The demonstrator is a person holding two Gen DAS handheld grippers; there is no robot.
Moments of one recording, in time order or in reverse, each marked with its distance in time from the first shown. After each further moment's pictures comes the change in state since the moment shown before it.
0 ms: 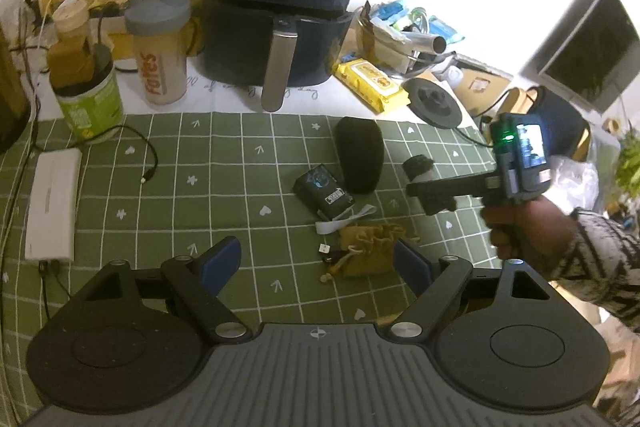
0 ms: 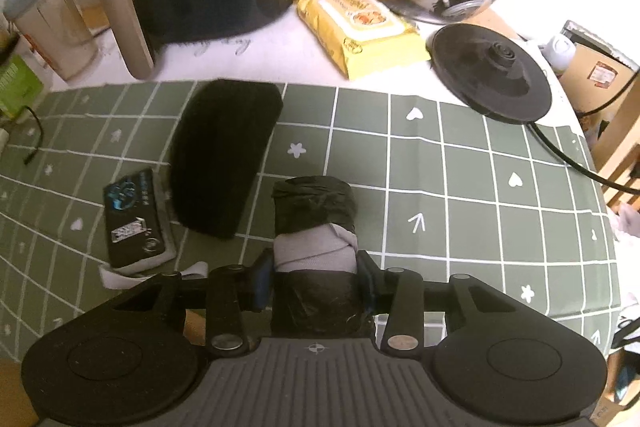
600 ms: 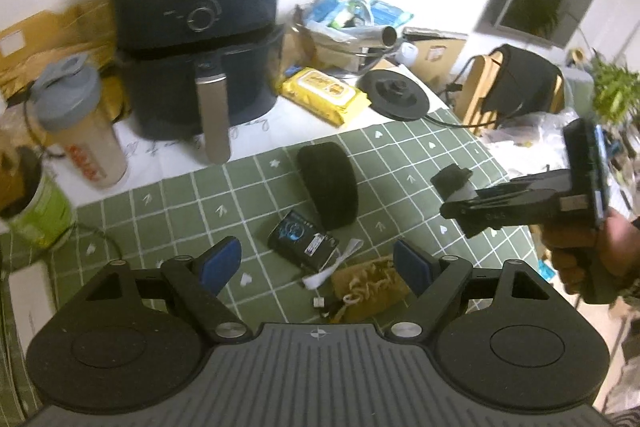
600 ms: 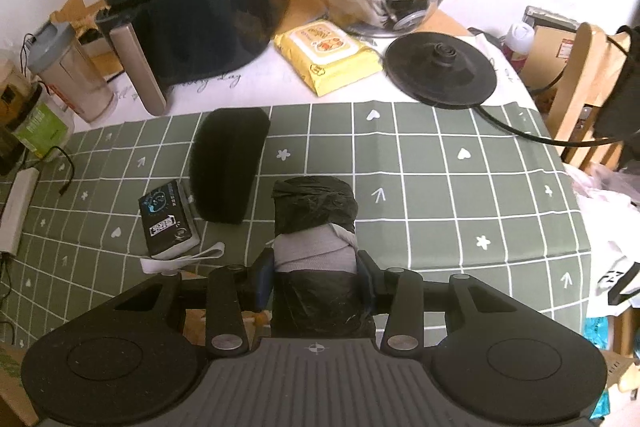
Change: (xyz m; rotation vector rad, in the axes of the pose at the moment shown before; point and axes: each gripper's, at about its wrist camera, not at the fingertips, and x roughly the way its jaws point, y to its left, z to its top) left arm 0.045 -0.024 0.055 0.262 0.024 -0.072; right arm -0.072 -0.023 -0.030 0.115 -0.064 0.030
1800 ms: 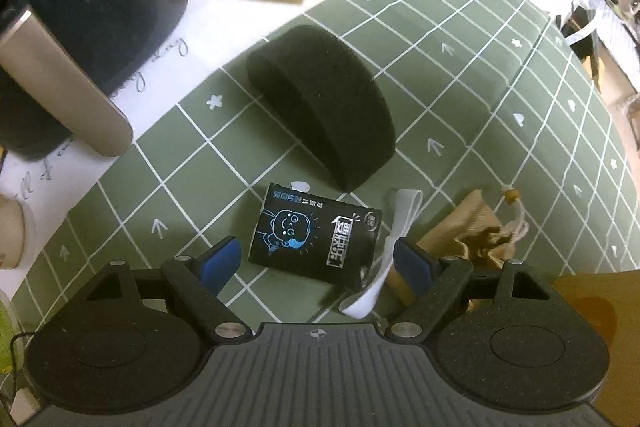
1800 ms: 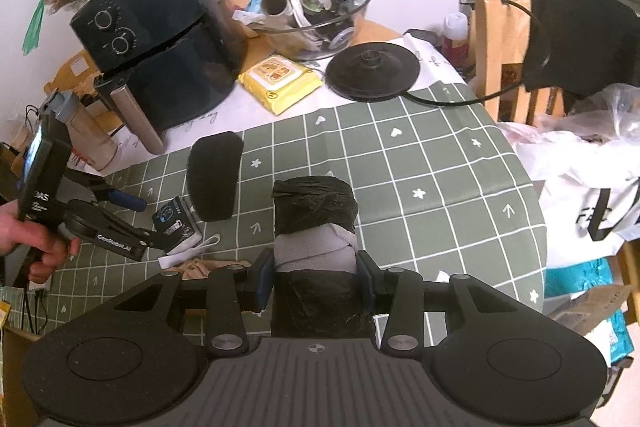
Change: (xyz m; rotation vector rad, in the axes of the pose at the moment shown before) left arm 0.188 -0.002 0.006 0.346 0.353 -0.007; right arm -0.081 -0.044 -0.054 0.194 -0.095 0.013
